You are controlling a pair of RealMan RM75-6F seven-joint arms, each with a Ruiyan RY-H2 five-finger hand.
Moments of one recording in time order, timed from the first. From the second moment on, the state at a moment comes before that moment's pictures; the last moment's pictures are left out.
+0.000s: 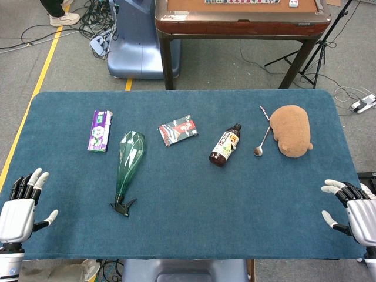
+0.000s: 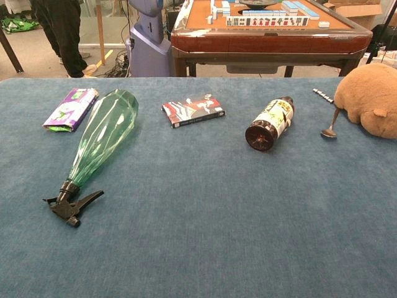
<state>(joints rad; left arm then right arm) -0.09 -1.12 -0.06 -1.81 1.47 1.51 0.27 0.01 -0.97 0.00 -1.72 -1.59 1.51 0.09</state>
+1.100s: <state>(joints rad) -0.23 -1.08 -0.05 -1.70 1.53 1.28 0.16 0.01 -0.94 0.00 -1.75 -1.59 1.52 0.07</state>
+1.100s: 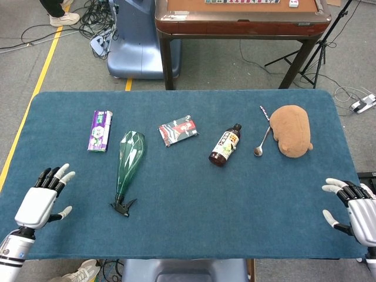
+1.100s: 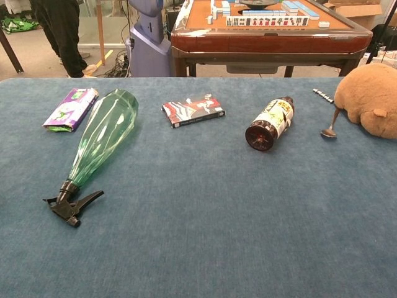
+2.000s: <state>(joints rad) -0.59 -1.10 -0.08 -1.70 1.11 0.72 0.24 0.00 -0.94 0.00 -1.75 -1.59 1.52 0.06</state>
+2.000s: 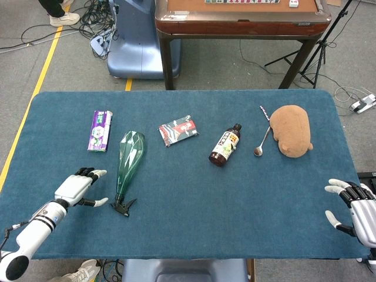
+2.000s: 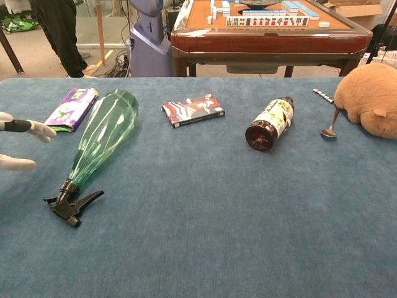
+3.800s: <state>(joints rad) -0.78 -1.37 0.02 -1.30 1.96 1.08 0.21 -0.01 -0.93 0.00 -1.74 -1.58 1.53 0.07</state>
